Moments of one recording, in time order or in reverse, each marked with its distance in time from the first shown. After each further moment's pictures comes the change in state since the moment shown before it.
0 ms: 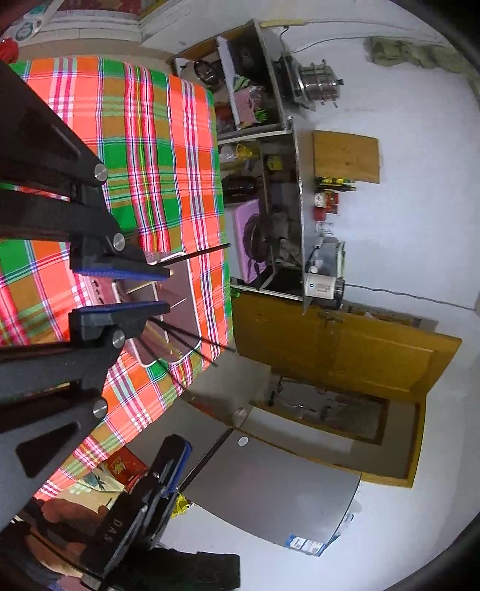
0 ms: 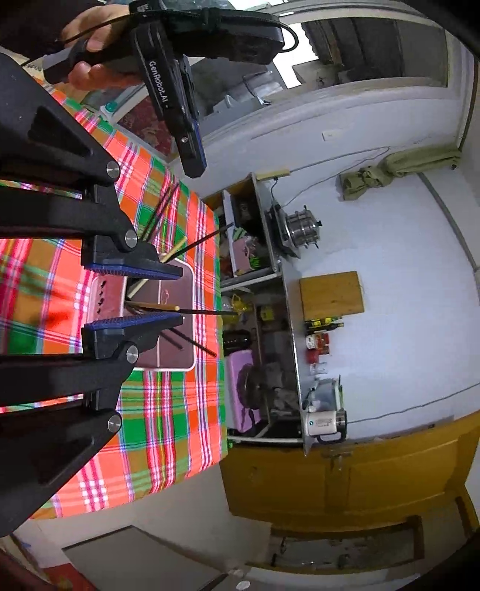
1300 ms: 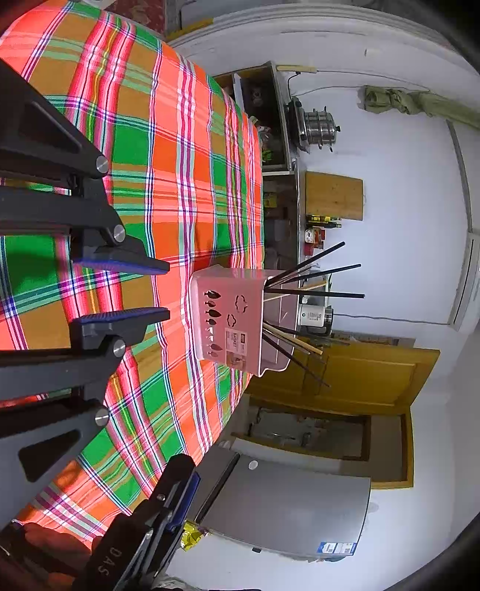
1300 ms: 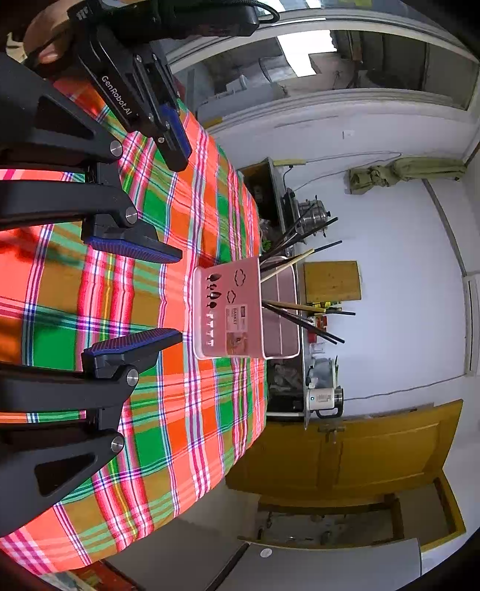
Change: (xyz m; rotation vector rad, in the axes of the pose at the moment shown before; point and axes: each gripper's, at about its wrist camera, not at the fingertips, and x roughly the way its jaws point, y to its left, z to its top) left arm -0.018 -0.029 -0.222 -0.013 -0.151 0.150; right arm -0.043 0.031 -0.189 -0.055 -0.076 -0.115
